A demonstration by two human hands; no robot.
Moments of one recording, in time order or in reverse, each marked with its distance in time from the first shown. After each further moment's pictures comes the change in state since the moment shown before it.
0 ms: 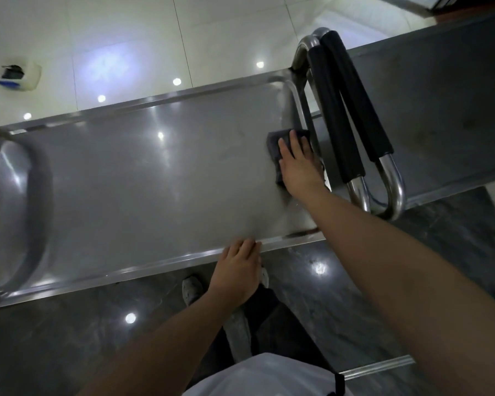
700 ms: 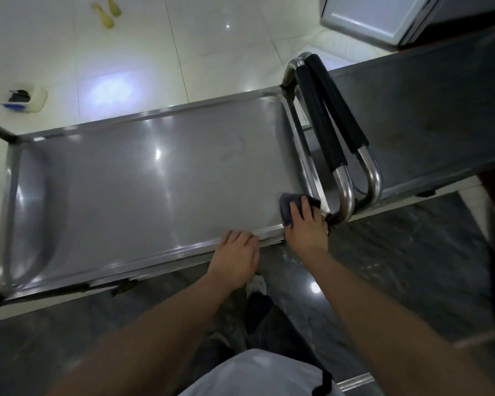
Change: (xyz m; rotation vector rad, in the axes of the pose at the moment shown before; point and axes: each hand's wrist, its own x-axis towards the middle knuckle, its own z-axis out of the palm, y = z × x) left_hand -0.023 0.001 -0.036 0.023 0.042 0.082; right_hand -0.181 -0.012 0.042 0.057 -0.059 0.194
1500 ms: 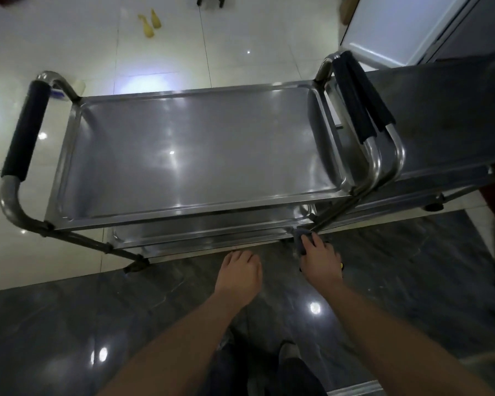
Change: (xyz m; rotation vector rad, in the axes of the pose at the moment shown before) left_hand -0.171 0.007 0.047 -0.106 -0.093 -0.251; right_hand -0.150 -0.021 0.084 -0.062 -0.104 -0.015
